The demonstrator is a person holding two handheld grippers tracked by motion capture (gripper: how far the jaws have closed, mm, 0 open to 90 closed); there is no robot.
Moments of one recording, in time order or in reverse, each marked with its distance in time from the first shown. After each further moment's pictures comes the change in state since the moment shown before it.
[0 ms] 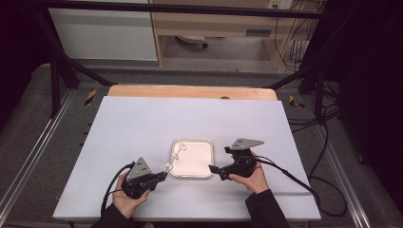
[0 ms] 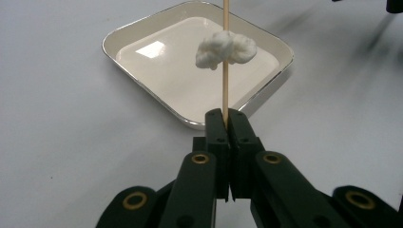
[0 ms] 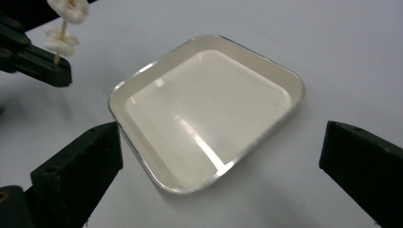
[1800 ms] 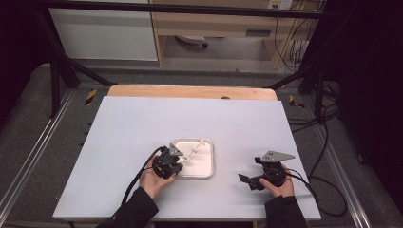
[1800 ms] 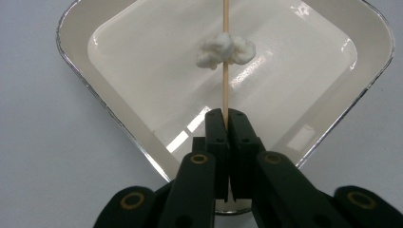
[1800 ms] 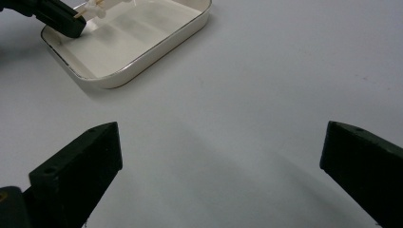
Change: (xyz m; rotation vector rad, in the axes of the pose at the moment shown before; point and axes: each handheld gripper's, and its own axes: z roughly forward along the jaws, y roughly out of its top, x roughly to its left) left arm -0.003 0.049 0.083 0.345 0.107 0.008; right arm -0.042 -0.064 -0.053 0.028 -0.111 0.036
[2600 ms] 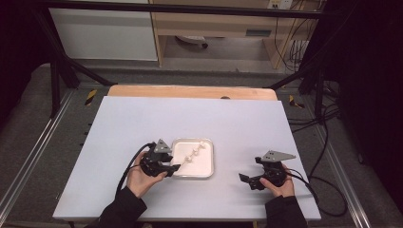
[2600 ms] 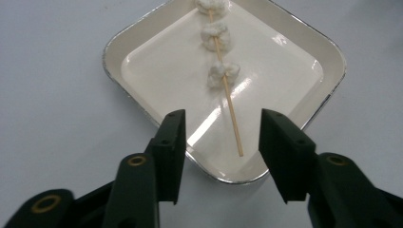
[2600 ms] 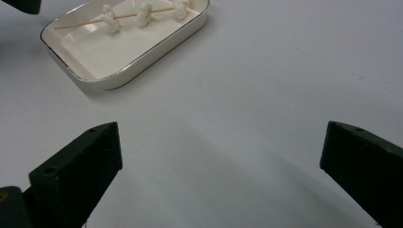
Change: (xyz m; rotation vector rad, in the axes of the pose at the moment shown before) left arm 0.023 -0.012 -0.040 -0.132 -0.065 0.018; right arm 0.000 0.001 -0.001 -0.002 -0.002 0.009
